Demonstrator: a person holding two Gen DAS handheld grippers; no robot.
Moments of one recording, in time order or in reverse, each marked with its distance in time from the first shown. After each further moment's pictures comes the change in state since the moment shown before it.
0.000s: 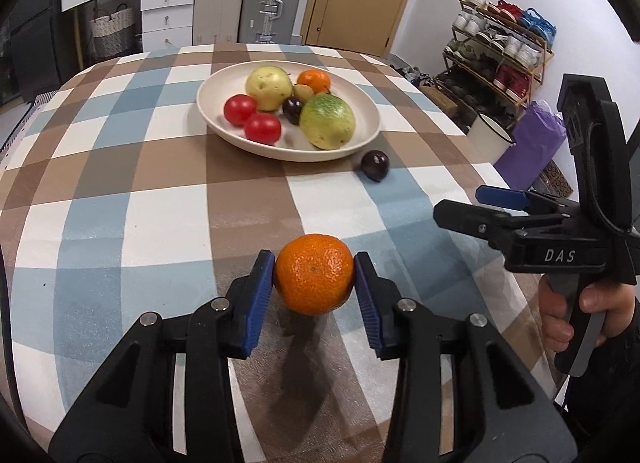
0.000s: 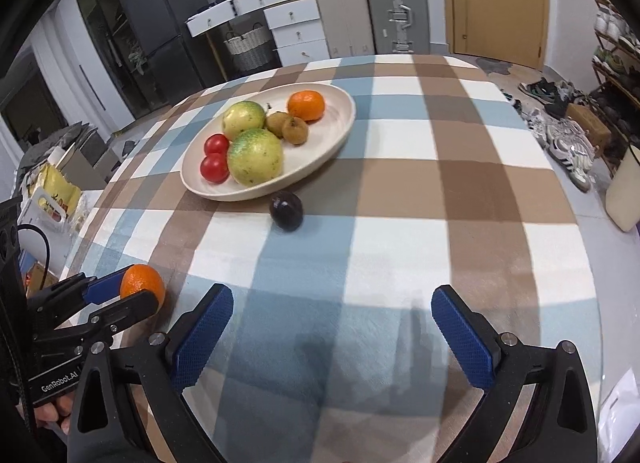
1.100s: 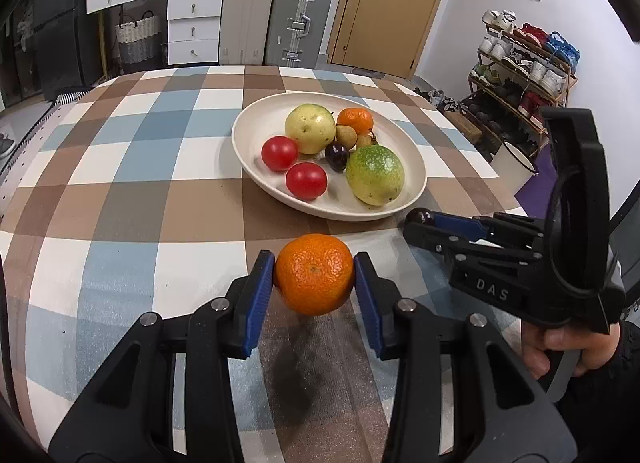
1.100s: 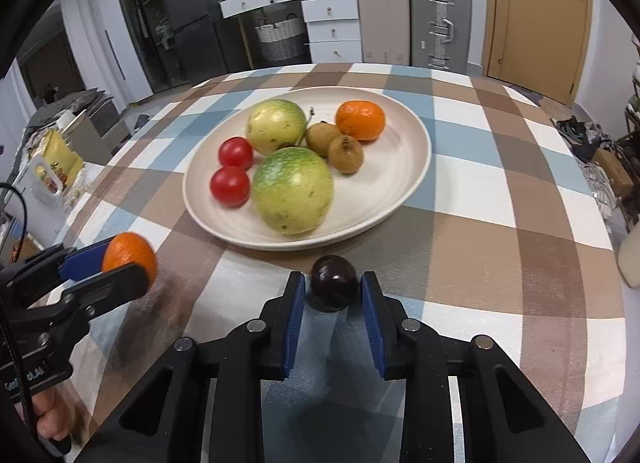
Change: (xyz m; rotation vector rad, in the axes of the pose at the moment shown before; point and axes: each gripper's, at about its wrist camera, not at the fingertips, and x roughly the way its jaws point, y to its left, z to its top) left arm 0.014 0.020 0.033 -0.049 -0.071 0.077; right arm 0.057 0.034 0.039 -0.145 -0.010 0.016
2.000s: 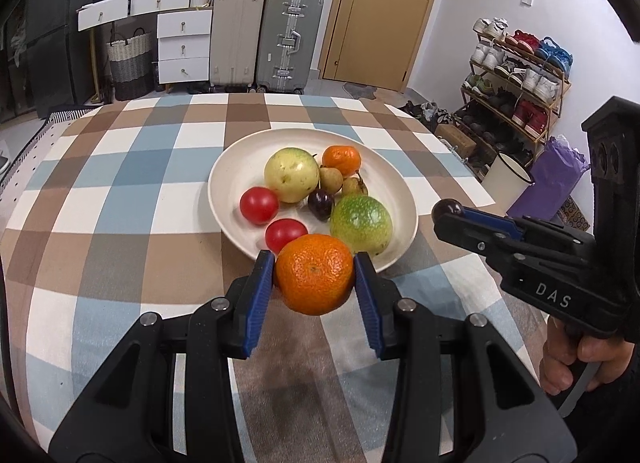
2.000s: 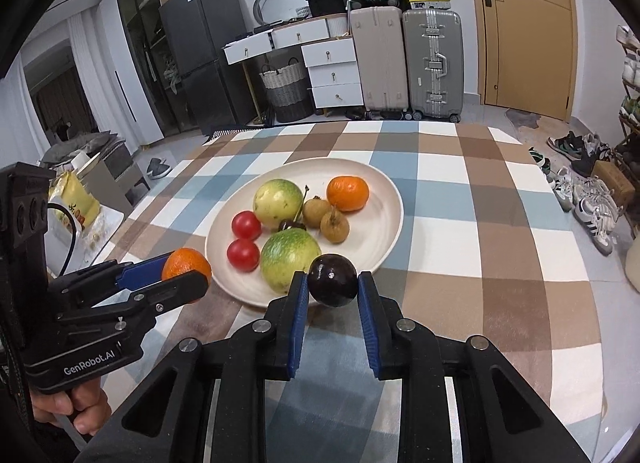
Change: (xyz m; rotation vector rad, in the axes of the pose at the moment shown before) left arm 0.015 -0.013 0.039 0.027 -0.056 -0.020; right arm -0.050 -0.020 0.022 0.054 -0.158 0.044
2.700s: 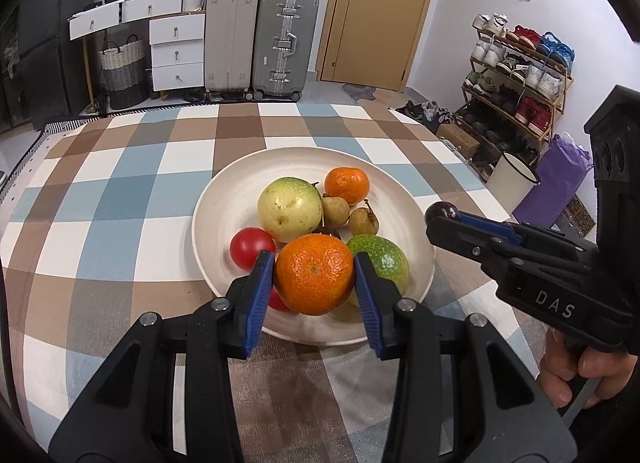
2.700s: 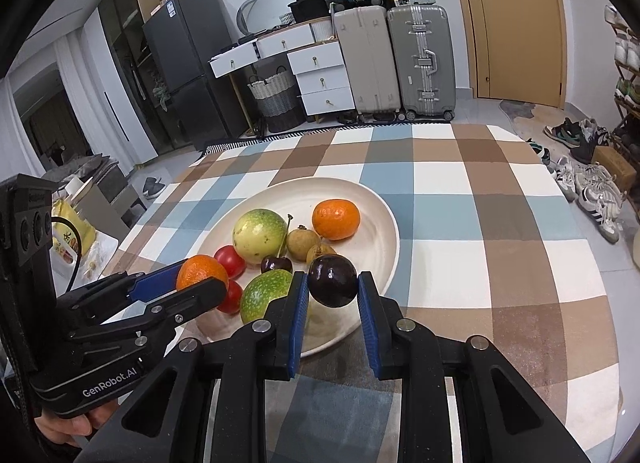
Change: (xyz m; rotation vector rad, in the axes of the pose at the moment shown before) left arm 0.041 0.002 0.031 0.023 -0.002 0.008; right arm 0.032 -0.014 0.024 0.073 -0.019 0.001
